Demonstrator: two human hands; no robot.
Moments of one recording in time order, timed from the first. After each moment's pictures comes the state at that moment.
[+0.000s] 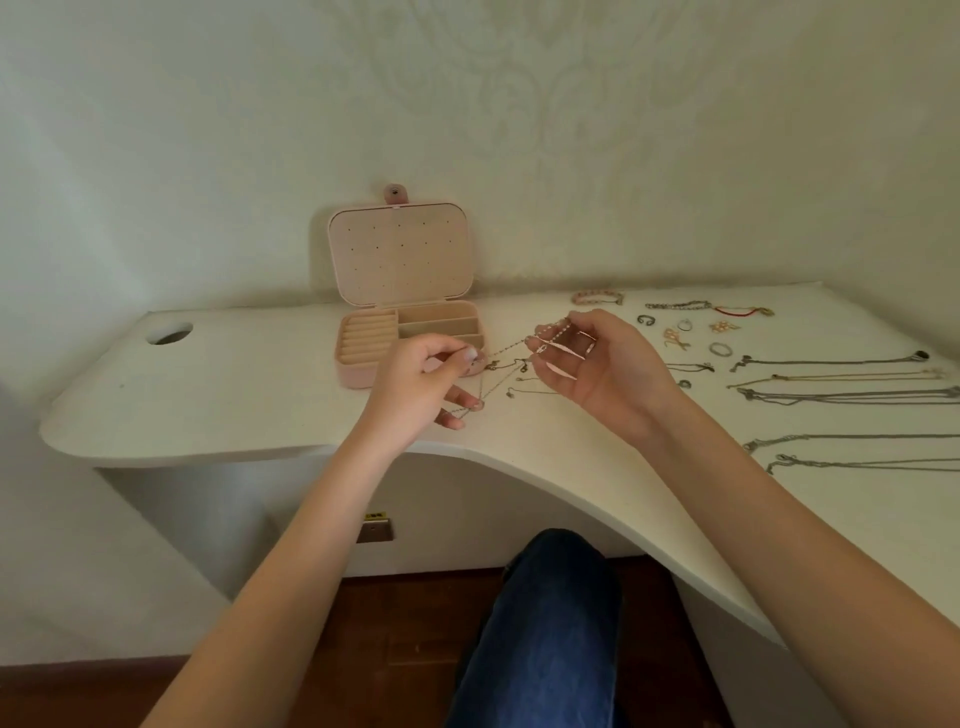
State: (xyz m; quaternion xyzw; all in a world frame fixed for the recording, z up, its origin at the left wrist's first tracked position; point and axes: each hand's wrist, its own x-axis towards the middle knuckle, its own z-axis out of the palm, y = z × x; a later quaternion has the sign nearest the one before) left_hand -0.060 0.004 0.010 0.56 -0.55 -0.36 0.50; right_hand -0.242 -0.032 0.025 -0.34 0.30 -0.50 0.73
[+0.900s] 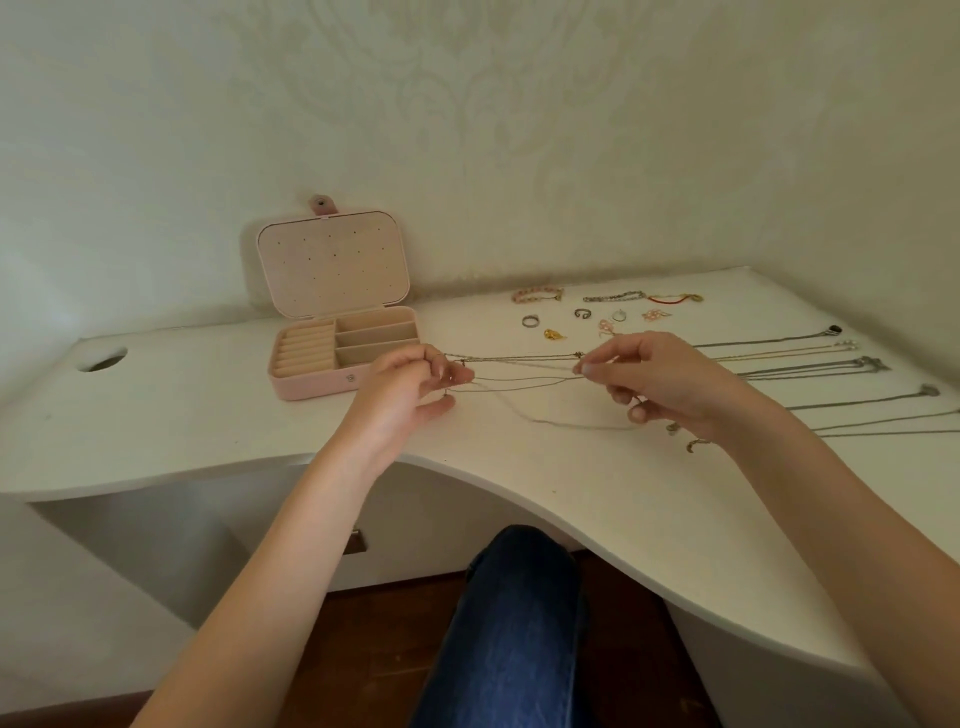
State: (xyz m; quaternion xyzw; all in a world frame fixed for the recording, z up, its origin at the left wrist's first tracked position) left_hand -0.104 0.002 0.014 0.50 -0.46 -0.53 0.52; right_hand -0.350 -0.018 0.029 -0.60 0.55 -0.33 0.48
